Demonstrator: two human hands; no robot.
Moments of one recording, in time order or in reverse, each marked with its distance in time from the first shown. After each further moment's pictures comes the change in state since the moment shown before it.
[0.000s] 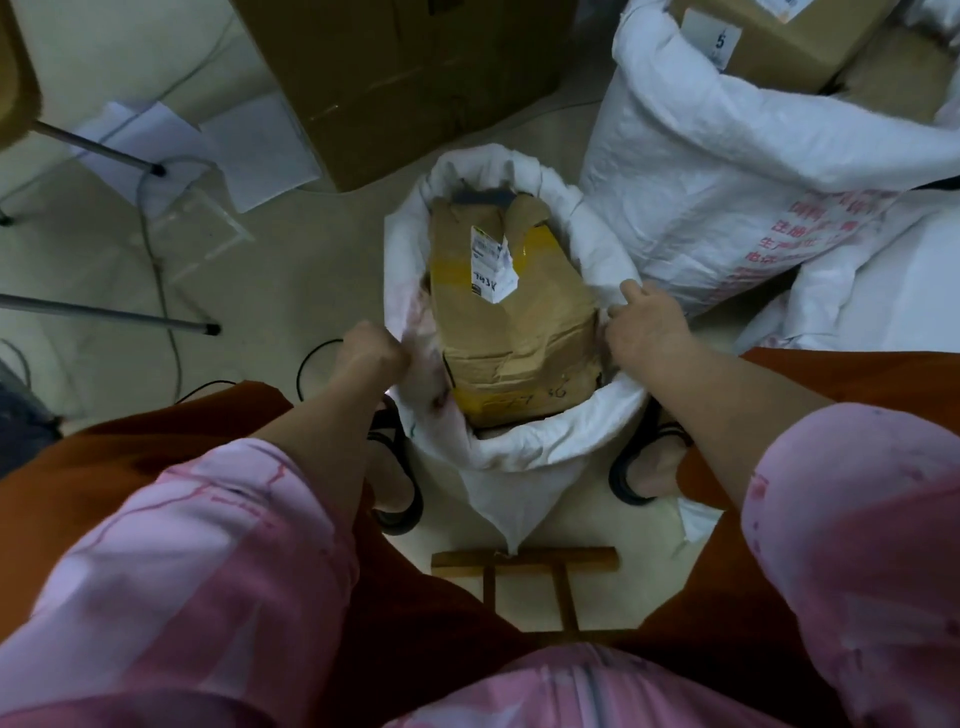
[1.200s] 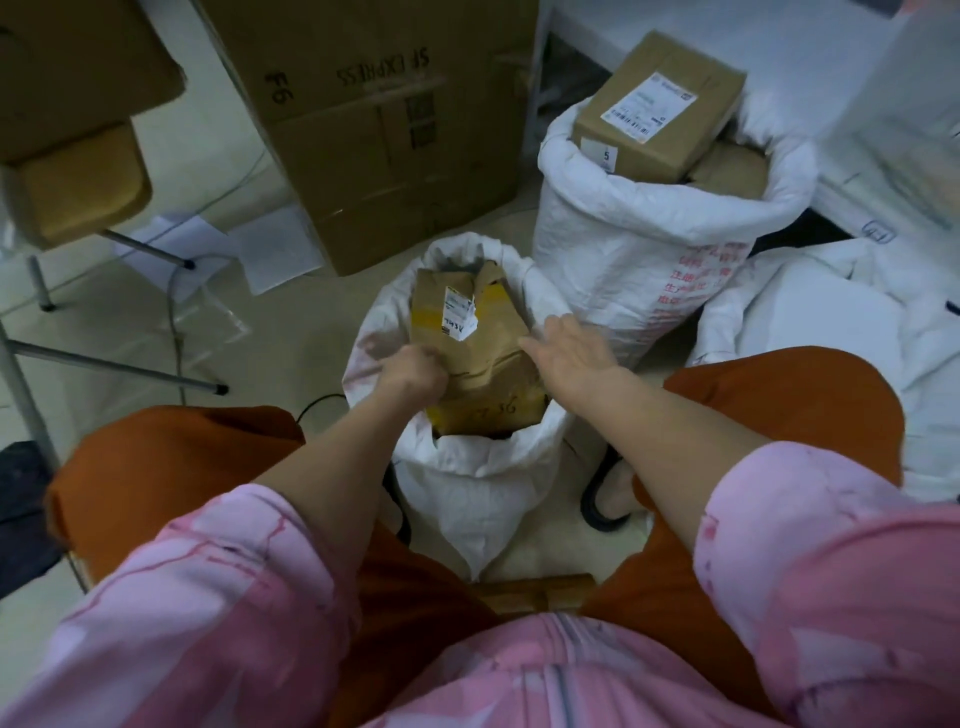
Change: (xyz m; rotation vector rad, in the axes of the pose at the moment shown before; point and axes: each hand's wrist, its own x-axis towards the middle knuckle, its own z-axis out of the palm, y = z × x) left_hand -0.117 0.017 -0.011 0.032 -0.025 0.454; right_hand -0.092 -0.014 -0.034 0.471 0.318 0.099
